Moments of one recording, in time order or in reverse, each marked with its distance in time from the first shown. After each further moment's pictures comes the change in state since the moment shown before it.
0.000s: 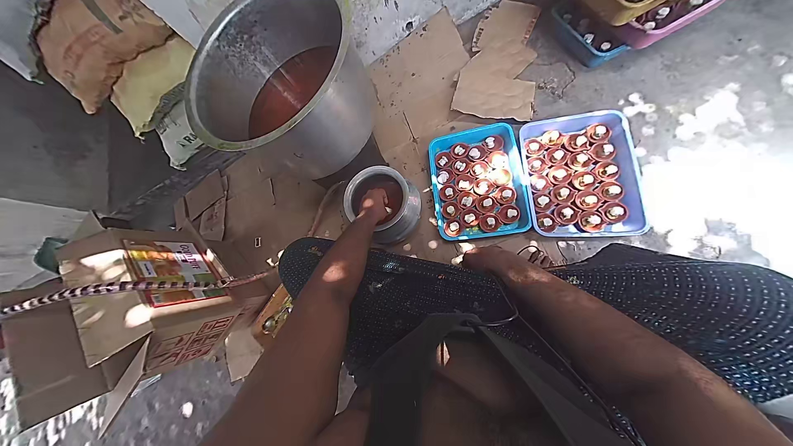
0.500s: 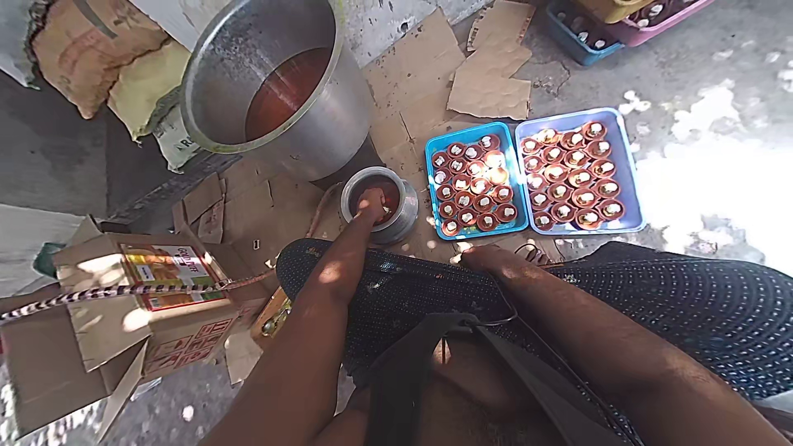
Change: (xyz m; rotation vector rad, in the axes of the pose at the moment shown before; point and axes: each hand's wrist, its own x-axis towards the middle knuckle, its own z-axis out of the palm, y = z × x) left_hand -0.005 0.010 -0.007 0.033 0.009 -0.015; right_hand 0.012 0.006 0.005 -0.025 -0.008 -0.017
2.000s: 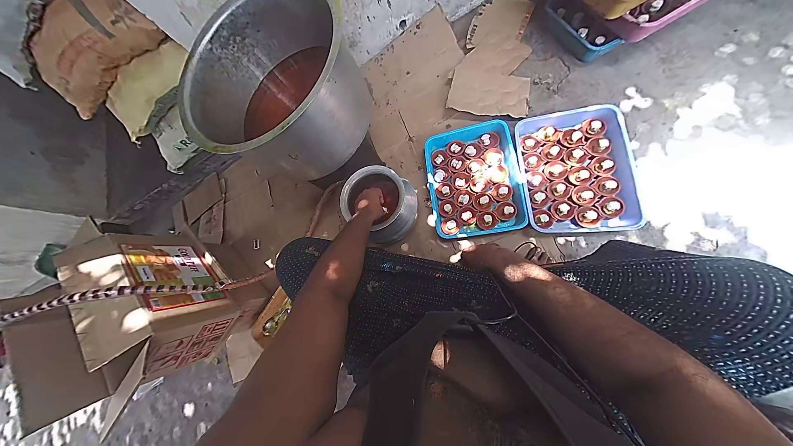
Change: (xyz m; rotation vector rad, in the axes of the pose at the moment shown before) left_hand 0.004 -0.002 0.002 0.026 -0.028 -0.026; right_hand -0.010 -0.002 -0.001 0.046 0.032 0.061
